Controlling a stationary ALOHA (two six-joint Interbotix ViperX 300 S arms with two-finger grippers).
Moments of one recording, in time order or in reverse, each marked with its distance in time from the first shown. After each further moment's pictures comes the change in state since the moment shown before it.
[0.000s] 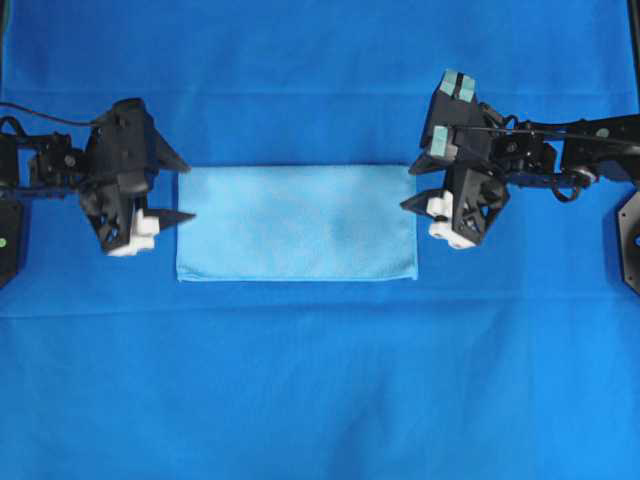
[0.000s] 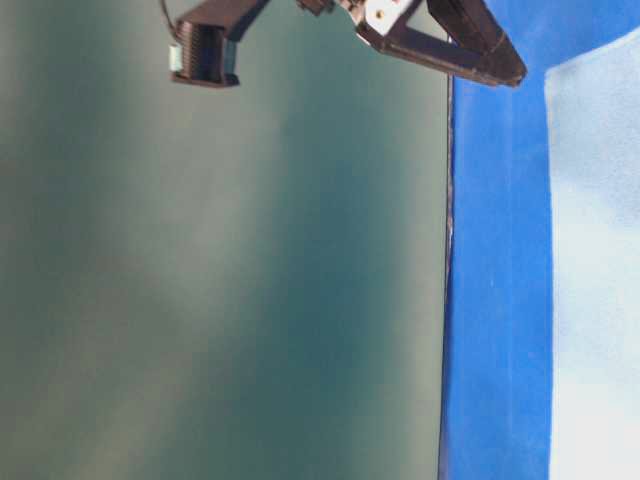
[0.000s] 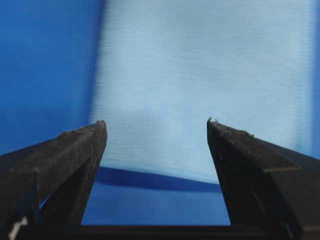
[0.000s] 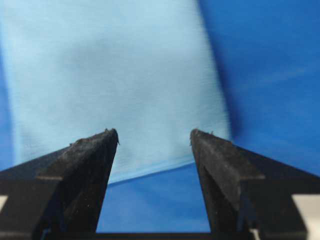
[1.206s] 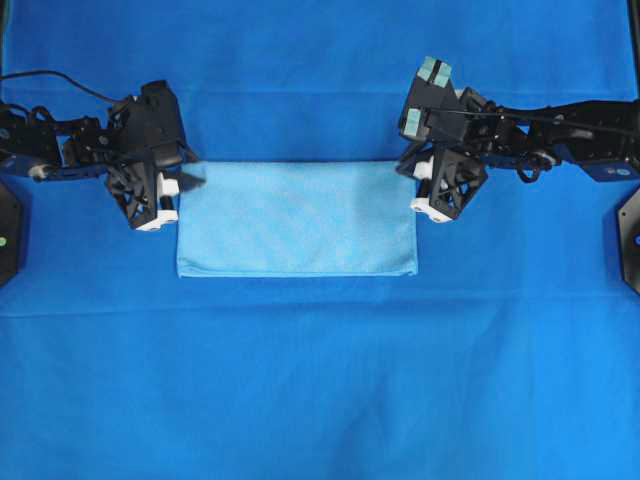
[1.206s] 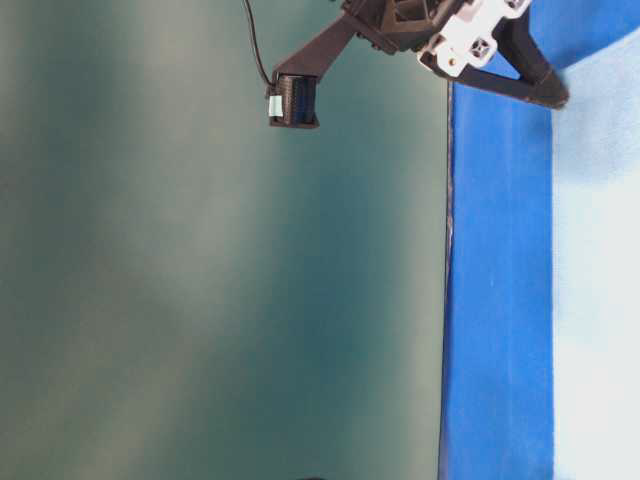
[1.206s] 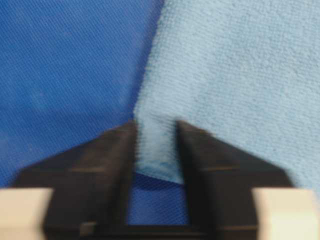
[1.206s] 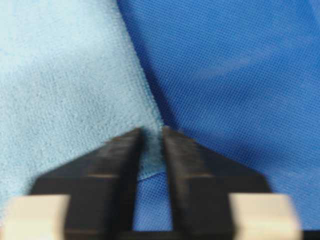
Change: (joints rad) left arm 0.120 0.259 -0.023 -0.002 -0.140 0.035; right arm -0.087 0.176 -0.023 -0.054 -0.100 -0.008
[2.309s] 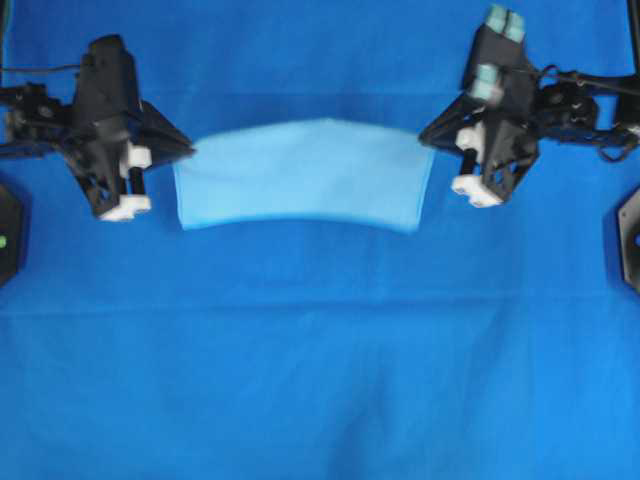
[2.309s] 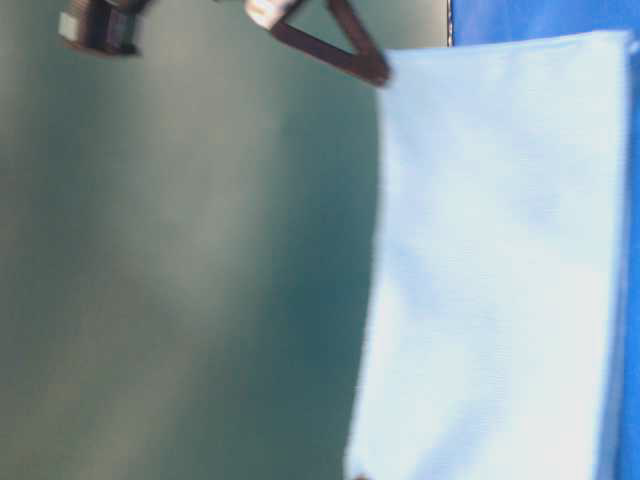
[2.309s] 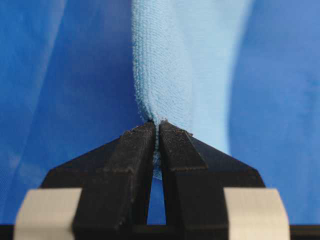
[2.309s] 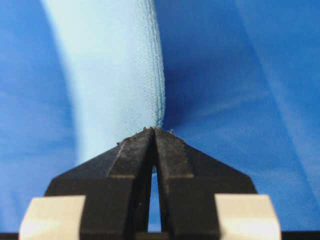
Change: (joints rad) left arm -0.080 -0.477 -0.127 0.000 0.400 -0.018; right arm 0.014 -0.428 -0.008 -0.005 0.245 0.015
